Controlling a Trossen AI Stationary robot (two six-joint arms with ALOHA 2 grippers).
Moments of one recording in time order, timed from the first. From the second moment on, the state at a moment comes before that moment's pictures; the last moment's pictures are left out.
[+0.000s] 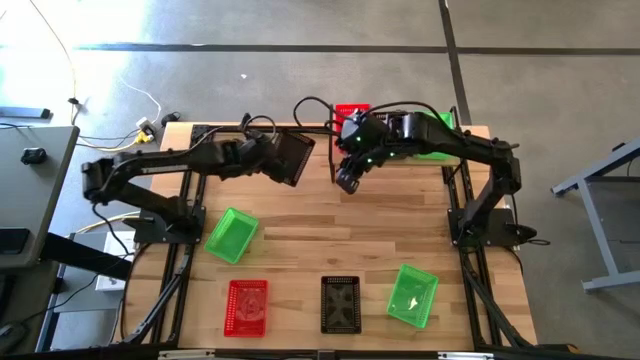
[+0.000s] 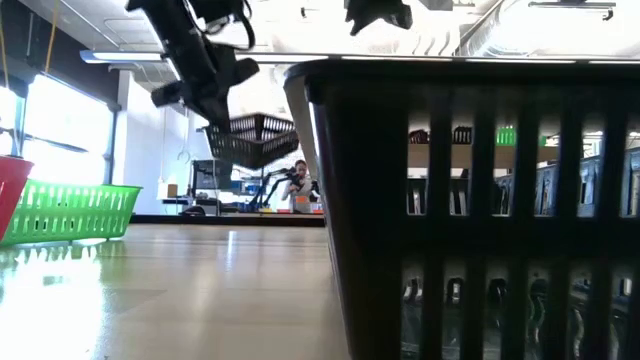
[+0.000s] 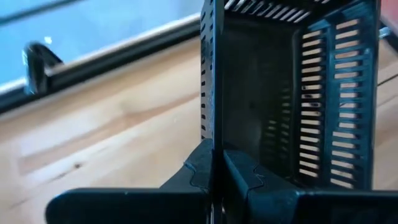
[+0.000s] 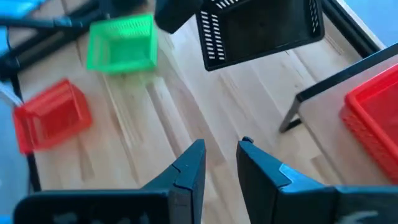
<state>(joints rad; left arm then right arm) 0.43 1.28 0.97 -0.67 -0.46 -0.65 -0.15 1.72 1.96 -1.15 -0.01 0.37</state>
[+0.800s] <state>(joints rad) 0.15 1.14 1.08 -0.71 -0.81 -0.52 -0.03 1.74 1.95 -0.93 0.41 0.71</state>
